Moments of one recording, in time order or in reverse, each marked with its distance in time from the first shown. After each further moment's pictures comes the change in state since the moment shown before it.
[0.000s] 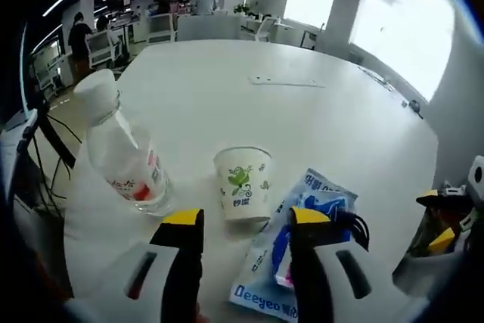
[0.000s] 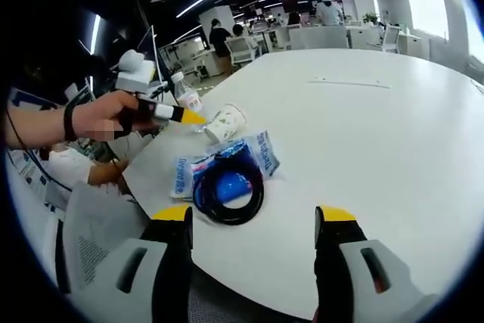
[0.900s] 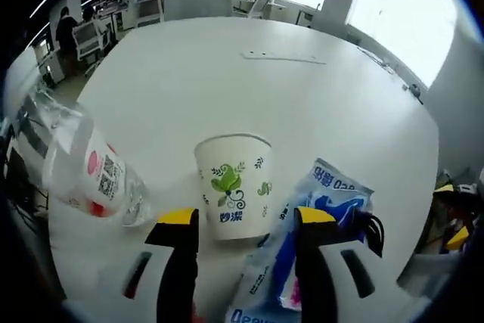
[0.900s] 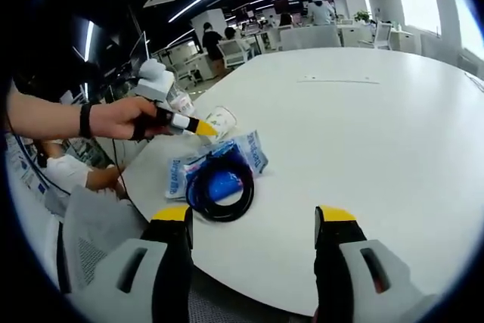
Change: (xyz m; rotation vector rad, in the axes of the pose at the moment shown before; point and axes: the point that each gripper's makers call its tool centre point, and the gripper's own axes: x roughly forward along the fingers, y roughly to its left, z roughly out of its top) left arm 0.049 -0.003 -0.013 0.026 0.124 -0.016; right arm -0.009 -0.013 -0.005 0.041 -0.015 -0.030
